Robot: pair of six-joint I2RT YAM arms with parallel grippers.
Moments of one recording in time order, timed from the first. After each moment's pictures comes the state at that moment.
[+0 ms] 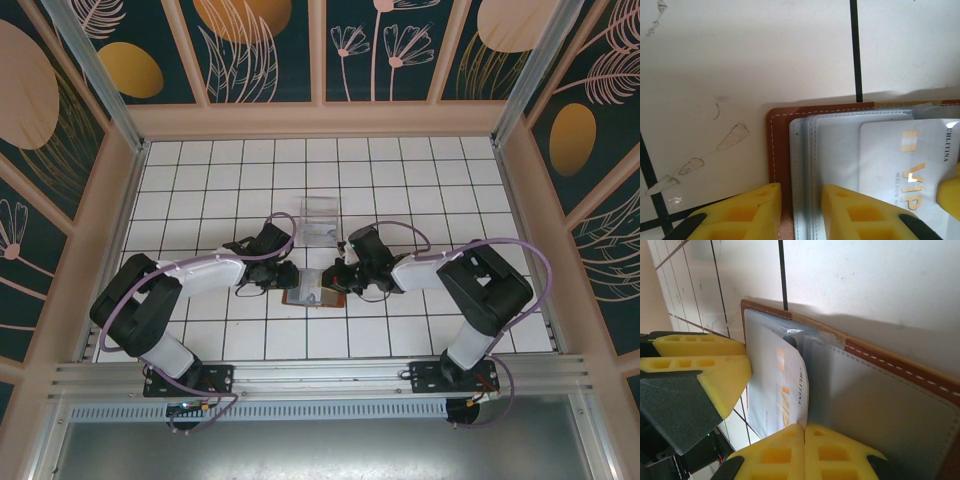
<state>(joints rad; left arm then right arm) -0.67 1.59 0.78 -0.35 0.16 -0.64 0.71 1.67 0.65 0.18 -0.58 0.95</state>
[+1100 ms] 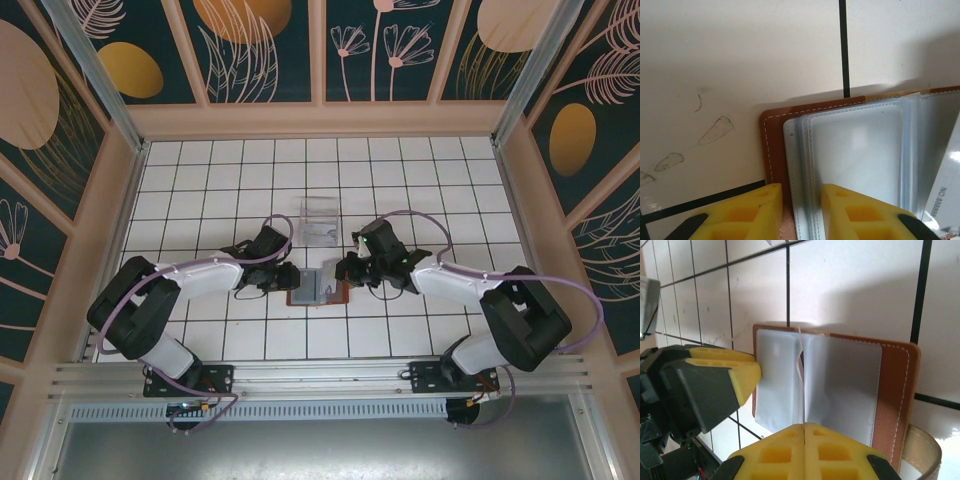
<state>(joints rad) -0.67 1.57 0.73 -0.27 0.21 -0.69 0.69 1.42 0.67 -0.10 -0.39 0.83</state>
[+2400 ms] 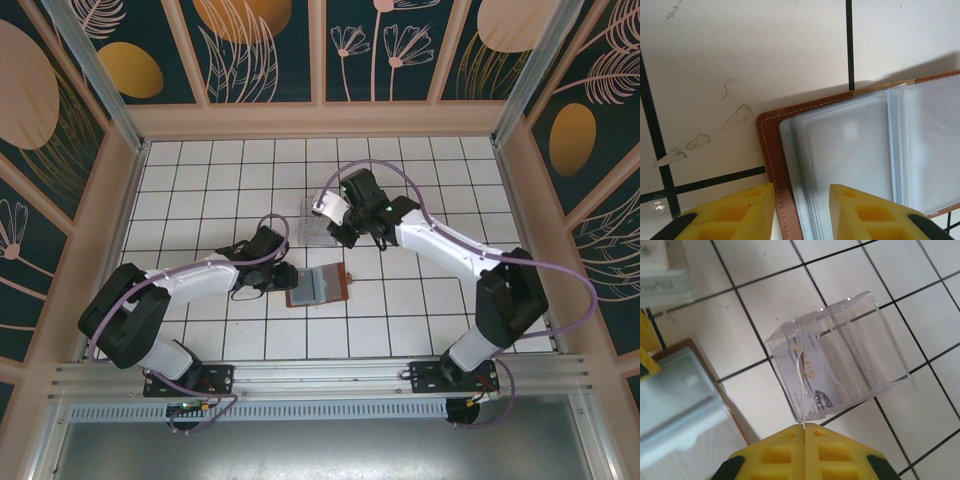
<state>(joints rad) -0.67 1.51 0.73 -0.33 0.16 -0.70 0.69 1.61 1.26 -0.54 -0.12 -0.54</state>
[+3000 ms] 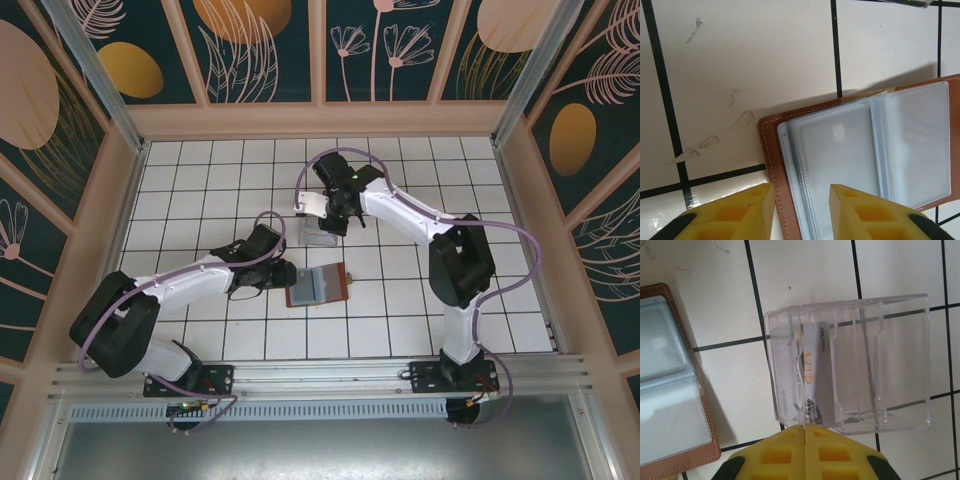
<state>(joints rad) -0.67 1.45 0.73 -0.34 0.14 -0.69 0.69 1.95 1.67 -0.88 -0.10 -0.81</state>
